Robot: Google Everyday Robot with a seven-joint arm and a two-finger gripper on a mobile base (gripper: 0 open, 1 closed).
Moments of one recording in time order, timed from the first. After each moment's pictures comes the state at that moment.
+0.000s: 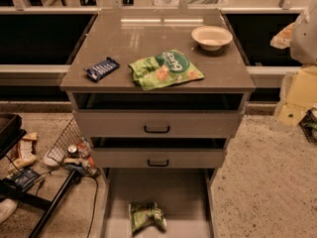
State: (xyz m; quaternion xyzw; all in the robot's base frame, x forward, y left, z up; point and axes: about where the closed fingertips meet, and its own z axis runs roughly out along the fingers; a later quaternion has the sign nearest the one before) arm 0.438 -0.216 0.977 -0.60 0.78 -0.04 0.16
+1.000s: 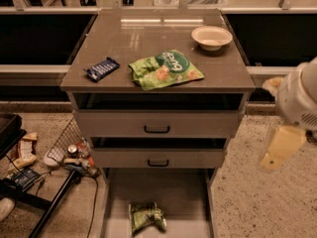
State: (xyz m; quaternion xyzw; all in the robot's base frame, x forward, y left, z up) arm 0.421 -0.221 0.890 -0.59 0.79 -0.04 0.18
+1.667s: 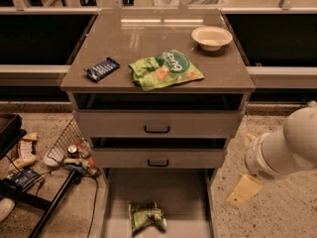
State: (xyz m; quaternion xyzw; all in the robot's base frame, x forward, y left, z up) arm 0.415 -0.213 0.724 -0.53 0.83 0.01 0.19
